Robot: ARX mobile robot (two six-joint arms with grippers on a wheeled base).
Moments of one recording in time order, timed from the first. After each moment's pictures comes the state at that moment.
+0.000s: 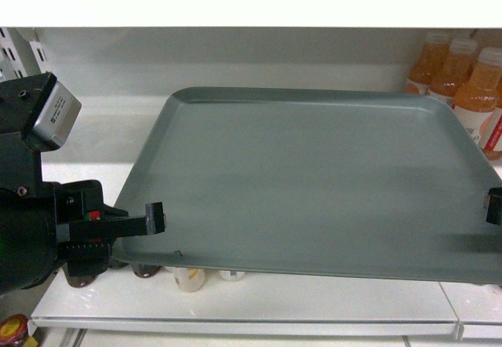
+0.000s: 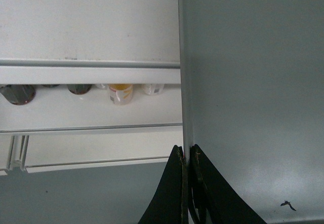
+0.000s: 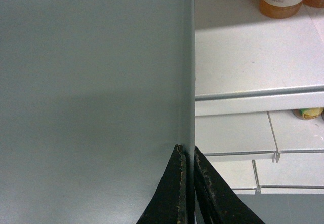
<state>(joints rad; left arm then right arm) -0.35 1.48 0.50 0.36 -0.13 -0.31 0.09 1.56 0.46 0.61 -0.05 0.19</state>
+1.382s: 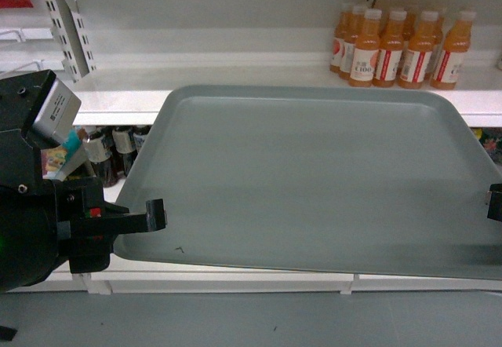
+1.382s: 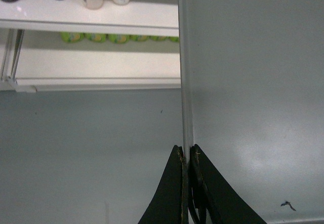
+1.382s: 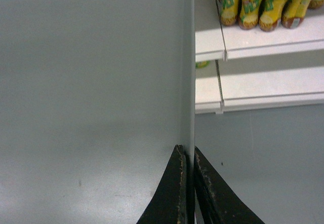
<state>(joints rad) -0.35 1.48 0.50 0.37 -0.13 -0.31 0.09 1.56 0.46 0.61 -0.05 0.19</state>
